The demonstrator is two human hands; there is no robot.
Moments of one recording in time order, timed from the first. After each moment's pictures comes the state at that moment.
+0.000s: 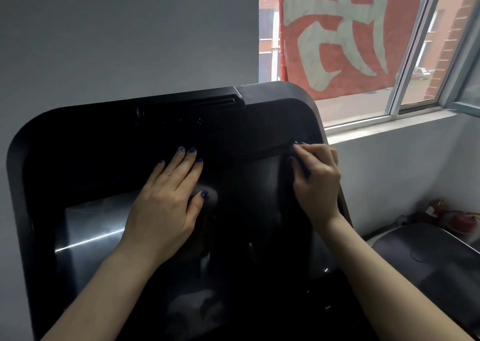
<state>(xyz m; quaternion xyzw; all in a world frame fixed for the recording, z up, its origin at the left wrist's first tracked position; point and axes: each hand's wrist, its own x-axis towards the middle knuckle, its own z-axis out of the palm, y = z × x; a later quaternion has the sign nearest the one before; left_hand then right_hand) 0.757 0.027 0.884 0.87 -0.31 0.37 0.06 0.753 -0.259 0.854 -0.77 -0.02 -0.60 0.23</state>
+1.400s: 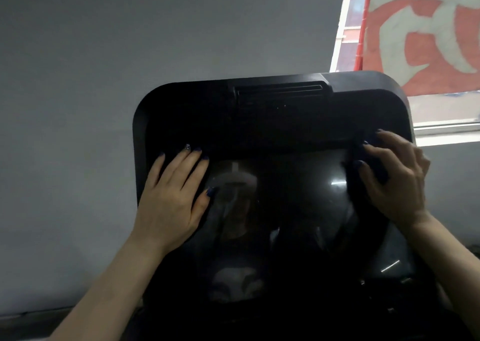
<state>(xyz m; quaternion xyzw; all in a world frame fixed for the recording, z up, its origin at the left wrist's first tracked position) 0.727 0.140 0.862 0.87 -0.22 0.43 -0.02 0.739 -0.265 0.857 -0.82 -0.11 -0.55 0.13</state>
